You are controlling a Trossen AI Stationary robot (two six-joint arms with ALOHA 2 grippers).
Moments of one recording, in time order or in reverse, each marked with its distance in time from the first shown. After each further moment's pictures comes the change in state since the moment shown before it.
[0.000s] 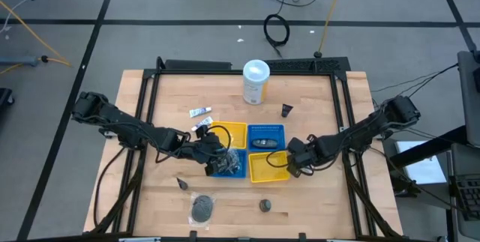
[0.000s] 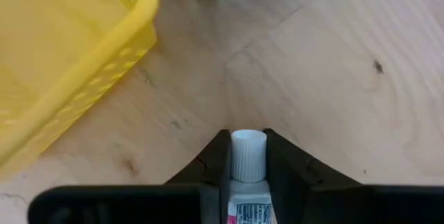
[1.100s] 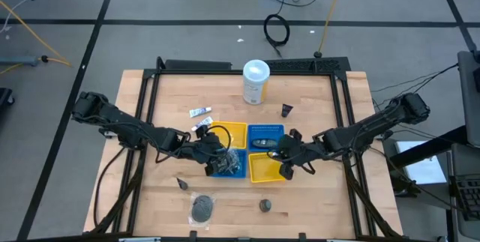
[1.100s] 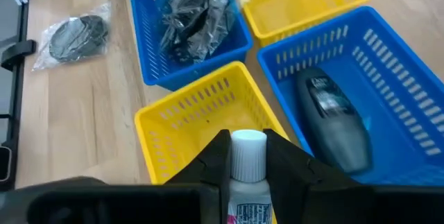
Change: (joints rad) left arm 0.000 0.000 0.000 0.000 0.000 0.000; right arm 0.003 -0.150 0.169 0.276 0.092 -0.339
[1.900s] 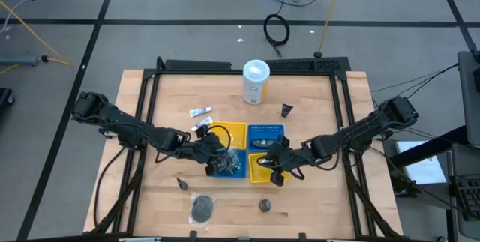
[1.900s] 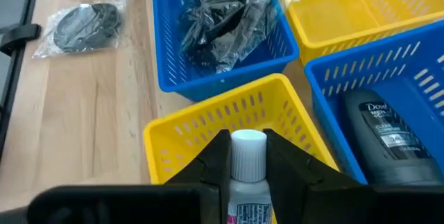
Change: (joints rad) left arm 0.000 0.000 0.000 0.013 -0.002 0.006; right arm 0.000 0.172 0.000 0.224 -0.027 -0.100
